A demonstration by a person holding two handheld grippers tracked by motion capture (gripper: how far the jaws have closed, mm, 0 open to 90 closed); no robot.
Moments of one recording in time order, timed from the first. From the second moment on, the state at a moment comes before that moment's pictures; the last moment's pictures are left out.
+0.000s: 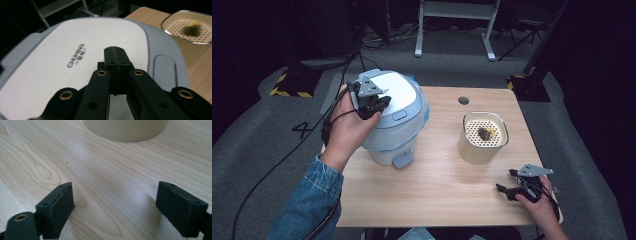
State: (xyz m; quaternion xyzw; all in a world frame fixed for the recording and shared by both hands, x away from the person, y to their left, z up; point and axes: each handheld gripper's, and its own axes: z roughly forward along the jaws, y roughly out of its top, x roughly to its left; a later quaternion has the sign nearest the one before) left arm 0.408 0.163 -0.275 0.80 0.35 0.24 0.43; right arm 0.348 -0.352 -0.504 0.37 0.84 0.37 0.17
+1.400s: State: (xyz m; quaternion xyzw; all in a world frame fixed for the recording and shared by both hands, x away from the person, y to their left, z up) left arm 0.323 0.178 -0.306 0.79 0.29 0.19 0.51; right arm 0.347 -0.348 -0.504 0.39 0.83 0.36 0.17
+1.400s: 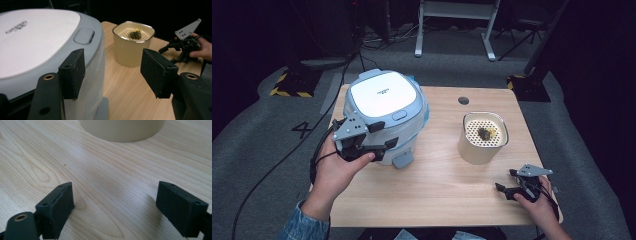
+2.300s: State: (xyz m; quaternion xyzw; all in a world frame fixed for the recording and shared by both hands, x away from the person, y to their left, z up) left arm 0.311 0.204 -0.406 0.79 0.34 0.16 0.48; right arm 0.347 -0.348 -0.504 0.39 0.83 0.36 0.17
